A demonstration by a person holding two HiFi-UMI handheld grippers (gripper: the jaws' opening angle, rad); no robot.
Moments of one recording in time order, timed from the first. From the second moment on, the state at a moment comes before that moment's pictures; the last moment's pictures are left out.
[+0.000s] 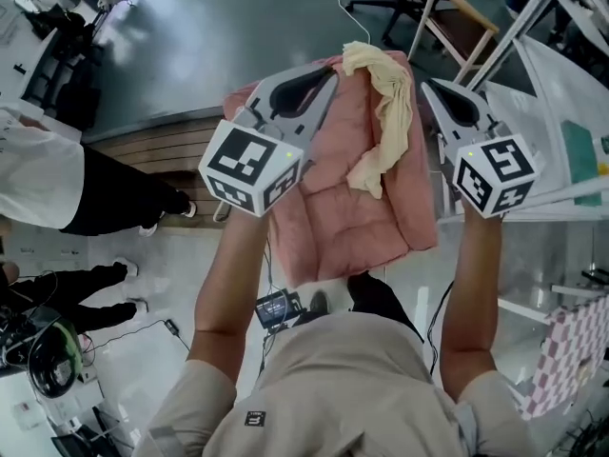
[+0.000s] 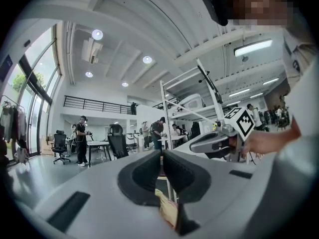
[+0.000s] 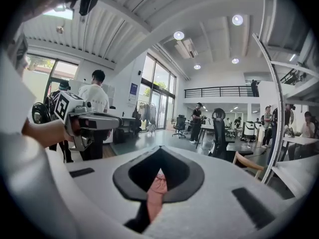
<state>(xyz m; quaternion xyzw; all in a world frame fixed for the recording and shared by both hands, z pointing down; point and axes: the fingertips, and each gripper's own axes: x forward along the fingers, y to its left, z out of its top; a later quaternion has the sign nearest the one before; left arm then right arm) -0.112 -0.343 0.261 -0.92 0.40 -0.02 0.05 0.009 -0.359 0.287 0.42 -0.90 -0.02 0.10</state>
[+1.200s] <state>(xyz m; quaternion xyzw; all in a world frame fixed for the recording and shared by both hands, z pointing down) -0.151 -0.176 0.174 -0.90 0.41 0.02 0.13 -0.046 -0.200 0.208 0.38 -0.91 -0.09 0.09</state>
